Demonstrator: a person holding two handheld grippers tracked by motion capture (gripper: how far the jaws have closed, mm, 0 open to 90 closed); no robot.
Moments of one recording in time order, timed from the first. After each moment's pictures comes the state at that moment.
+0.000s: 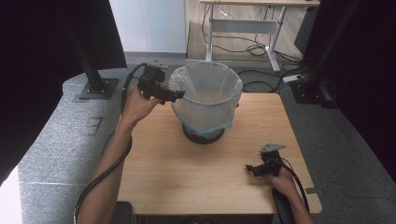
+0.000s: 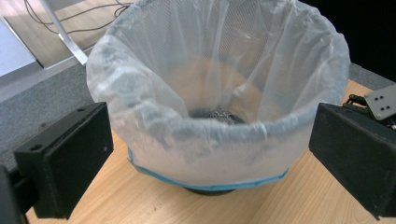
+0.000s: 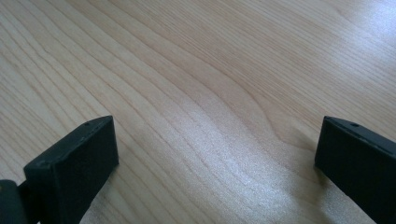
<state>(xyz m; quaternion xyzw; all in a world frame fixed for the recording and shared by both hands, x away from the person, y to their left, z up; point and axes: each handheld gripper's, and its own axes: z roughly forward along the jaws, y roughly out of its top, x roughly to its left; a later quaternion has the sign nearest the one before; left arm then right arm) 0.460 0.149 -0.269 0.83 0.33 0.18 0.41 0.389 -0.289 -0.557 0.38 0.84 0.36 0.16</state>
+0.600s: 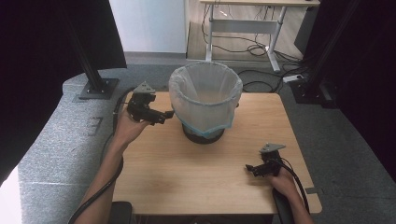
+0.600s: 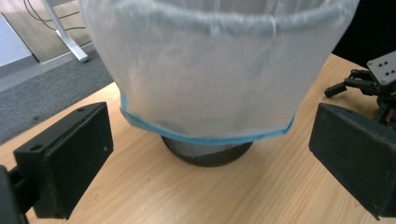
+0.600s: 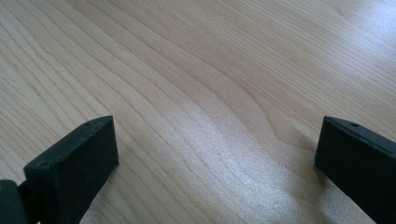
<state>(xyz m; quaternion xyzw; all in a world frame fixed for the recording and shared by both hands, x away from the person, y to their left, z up) 0.428 0.184 -0.329 0.82 0.33 0.17 0.43 0.389 -0.289 -0.557 0.38 0.84 0.36 0.16</state>
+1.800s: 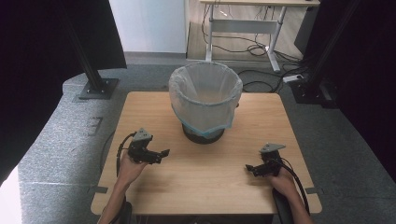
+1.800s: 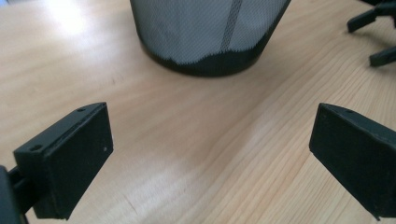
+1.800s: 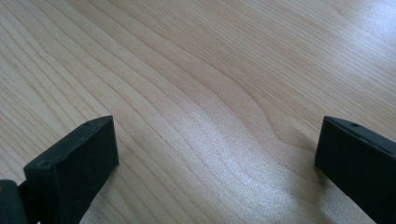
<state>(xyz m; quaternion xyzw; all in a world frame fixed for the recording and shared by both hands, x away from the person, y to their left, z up) 0.382 0.208 -0.485 0.81 0.37 0.15 0.43 0.389 -0.289 -0.558 0.38 0.84 0.36 0.16</state>
